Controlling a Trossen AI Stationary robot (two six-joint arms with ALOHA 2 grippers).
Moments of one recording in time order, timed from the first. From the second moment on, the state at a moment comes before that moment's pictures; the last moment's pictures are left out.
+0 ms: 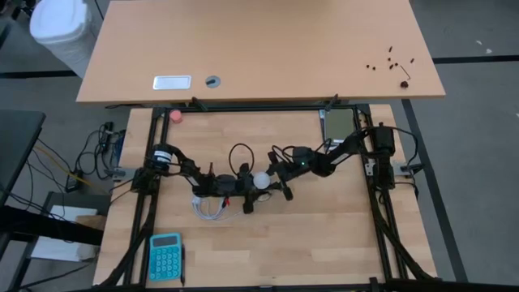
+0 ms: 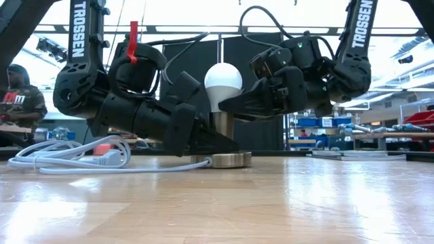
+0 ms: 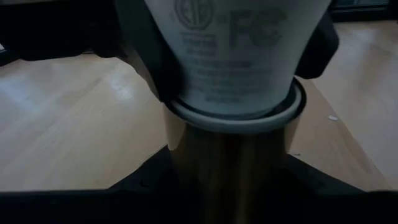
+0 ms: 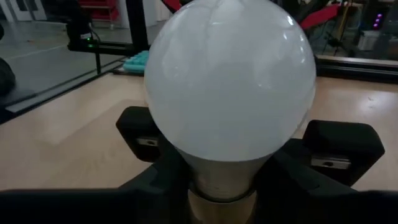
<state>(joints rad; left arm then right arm) -0.09 2.12 0.62 1.26 -0.22 0.00 -0.13 1.95 0.65 1.12 -0.47 -0.08</state>
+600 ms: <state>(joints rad) -0.09 2.12 0.61 1.26 -0.24 -0.01 -0.01 1.79 0.65 0.93 -0.13 0.05</state>
